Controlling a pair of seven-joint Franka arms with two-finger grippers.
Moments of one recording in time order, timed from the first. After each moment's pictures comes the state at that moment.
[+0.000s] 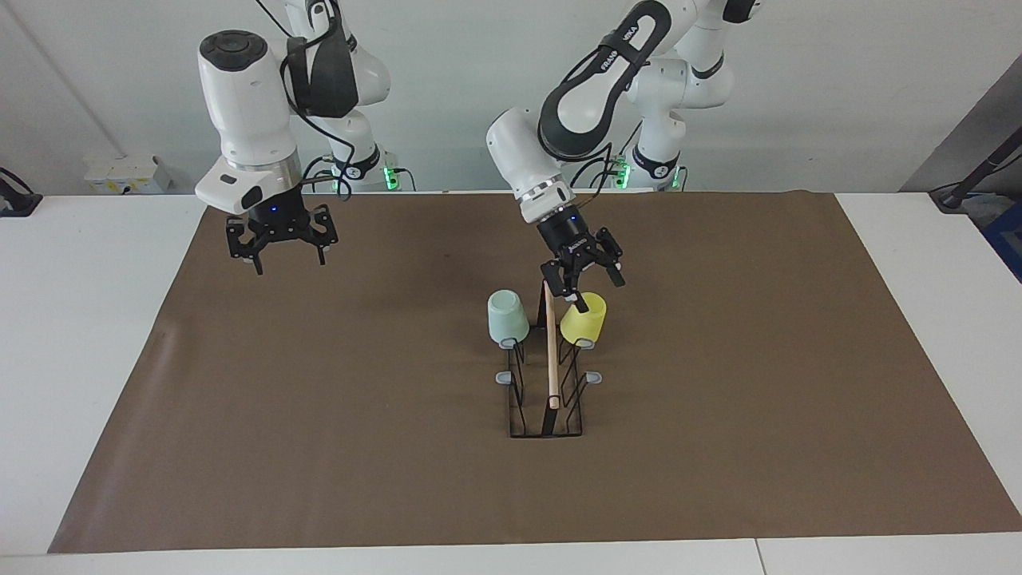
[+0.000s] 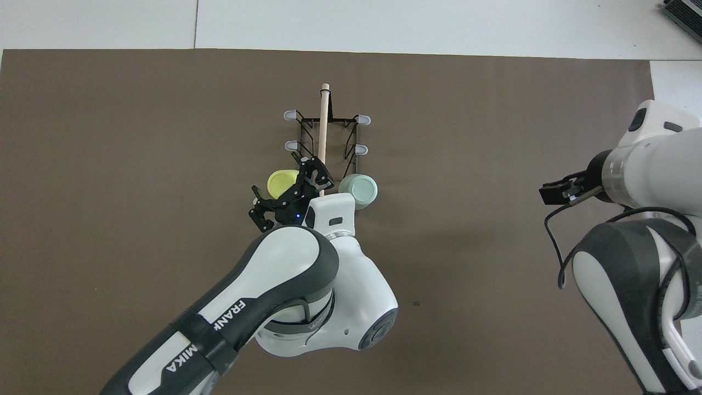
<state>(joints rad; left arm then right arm) -0.12 0.18 -0.66 -1.98 1.23 2.01 -2.03 0.10 -0.10 0.03 -1.92 -0.14 1.92 -0.07</state>
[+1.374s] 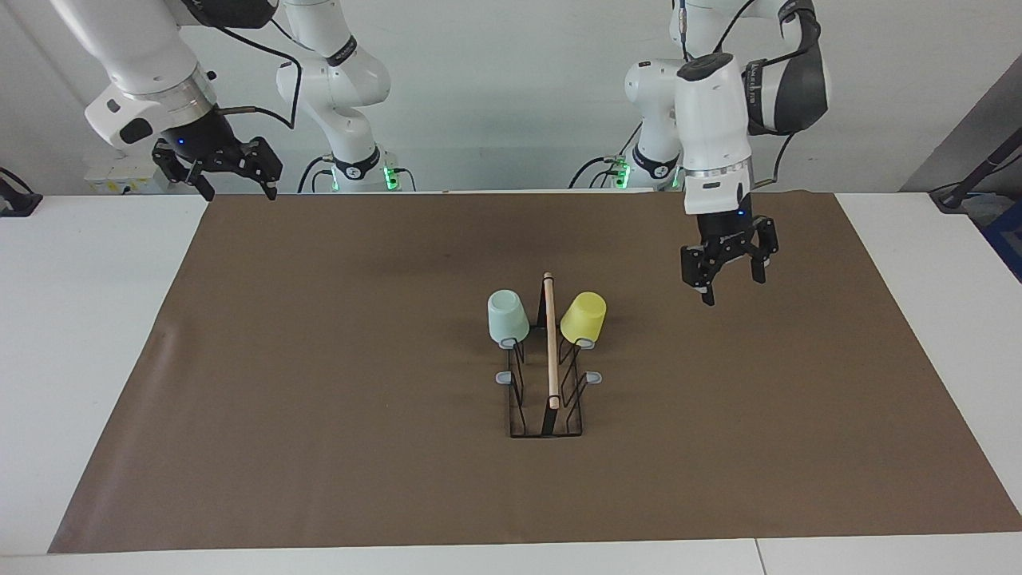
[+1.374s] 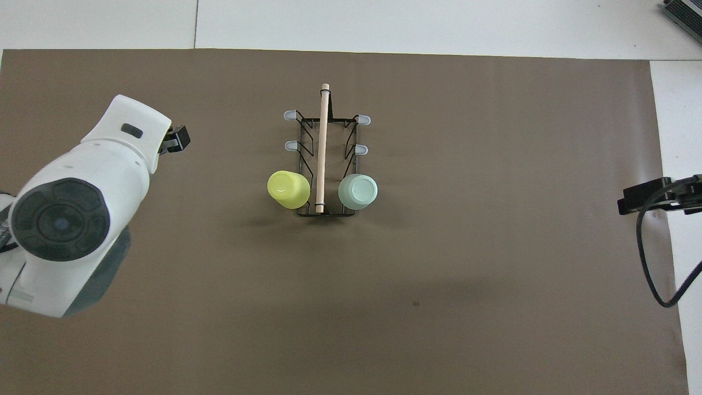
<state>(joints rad) -0.11 -0.09 -0.15 -2.03 0.46 2.33 -0.70 0.05 -0.05 -0.08 -1.59 0.00 1.44 -0.02</state>
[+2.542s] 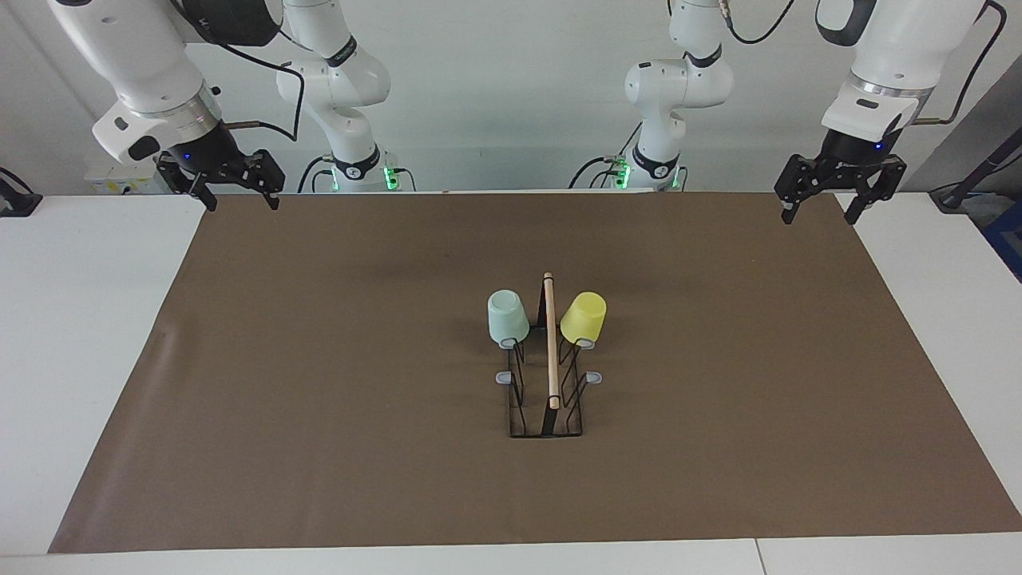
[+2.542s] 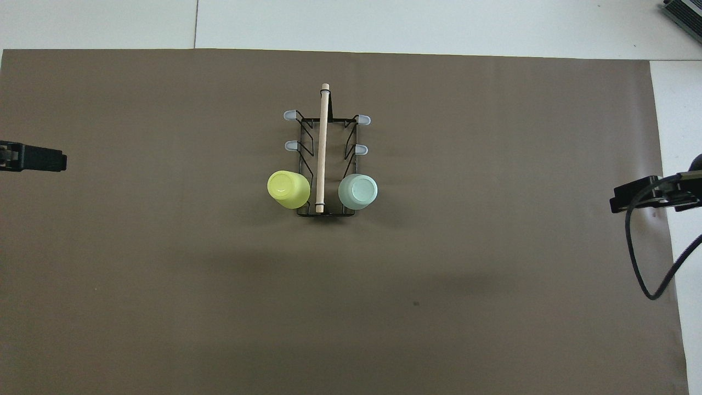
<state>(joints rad) -0.07 -0.07 0.03 -1.63 0.03 1.71 0.10 0.05 -0.04 -0.07 -1.61 -0.01 1.47 -0.03</state>
